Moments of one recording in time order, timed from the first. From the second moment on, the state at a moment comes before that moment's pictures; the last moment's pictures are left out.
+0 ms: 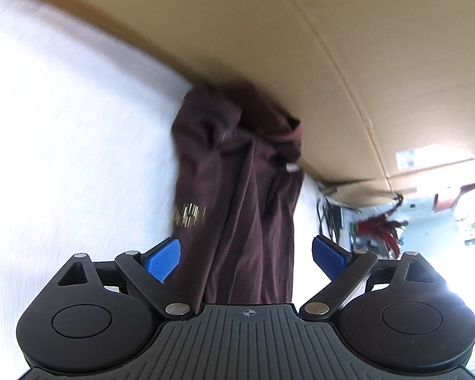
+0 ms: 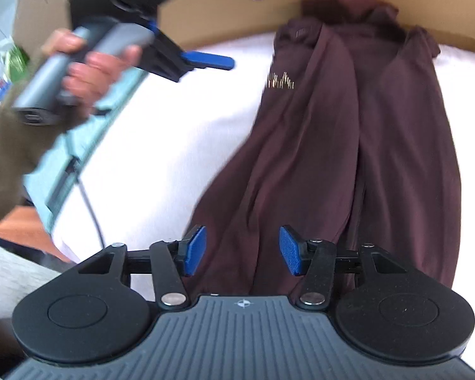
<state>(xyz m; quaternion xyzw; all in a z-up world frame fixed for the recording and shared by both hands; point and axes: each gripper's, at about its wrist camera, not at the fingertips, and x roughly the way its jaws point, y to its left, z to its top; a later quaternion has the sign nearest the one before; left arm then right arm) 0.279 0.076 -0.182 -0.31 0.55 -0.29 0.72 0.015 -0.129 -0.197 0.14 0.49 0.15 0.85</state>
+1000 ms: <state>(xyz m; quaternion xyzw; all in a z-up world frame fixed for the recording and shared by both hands) 0.179 0.093 -0.186 -0.30 0.59 -0.34 0.67 -0.051 -0.124 -0.175 0.18 0.46 0.07 0.86</state>
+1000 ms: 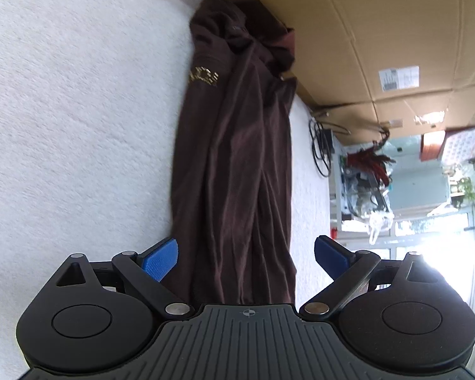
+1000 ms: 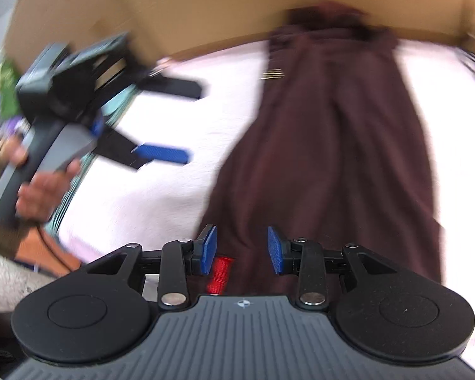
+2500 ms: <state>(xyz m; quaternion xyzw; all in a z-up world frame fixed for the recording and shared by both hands) 0.165 0.061 -0.219 -0.28 0.64 -0.35 0.63 -0.046 -0.108 -0.190 0.19 0.49 0.18 0.83</state>
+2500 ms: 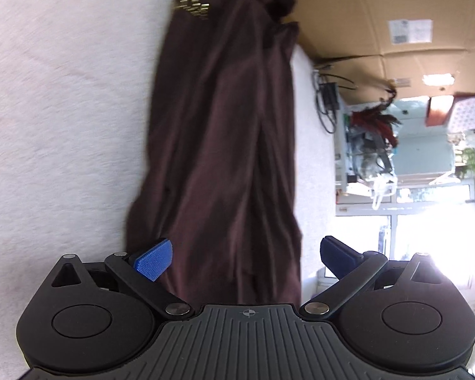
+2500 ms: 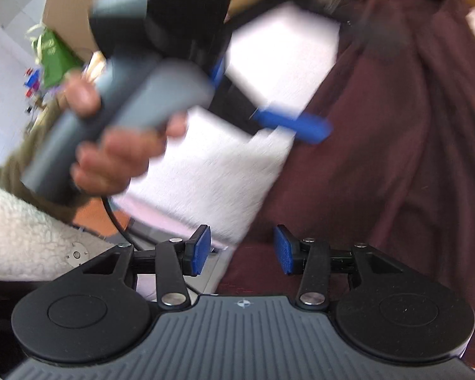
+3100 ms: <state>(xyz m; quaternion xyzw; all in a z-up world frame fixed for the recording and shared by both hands) 0.161 0.057 -0.210 -0.28 0.63 -0.36 0.62 0.052 -0.219 -0.189 0.27 0.35 0.04 0.89</state>
